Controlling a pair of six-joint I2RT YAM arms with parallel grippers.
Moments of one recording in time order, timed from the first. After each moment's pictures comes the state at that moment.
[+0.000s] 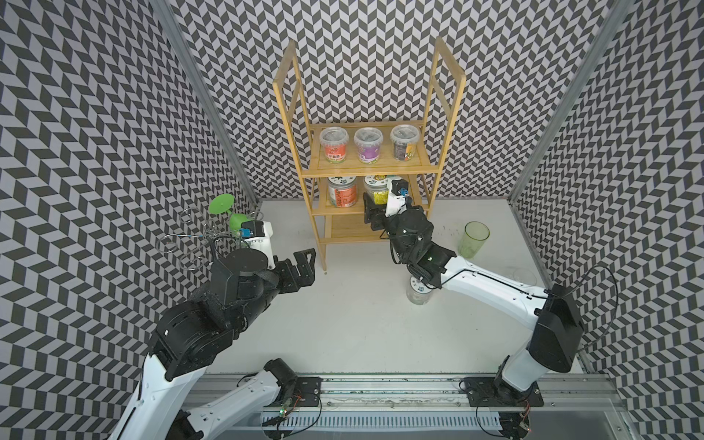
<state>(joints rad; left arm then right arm) -0.69 0.82 1.49 -1.15 -0.38 -0.60 0.86 1.66 1.38 0.35 0.53 0.11</state>
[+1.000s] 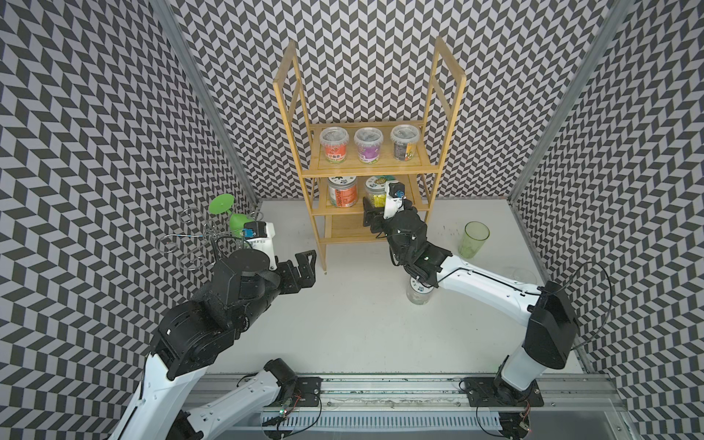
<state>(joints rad) -0.69 0.82 1.48 -1.15 -0.38 -0.57 0.85 1.68 1.38 0.31 0.57 0.14</state>
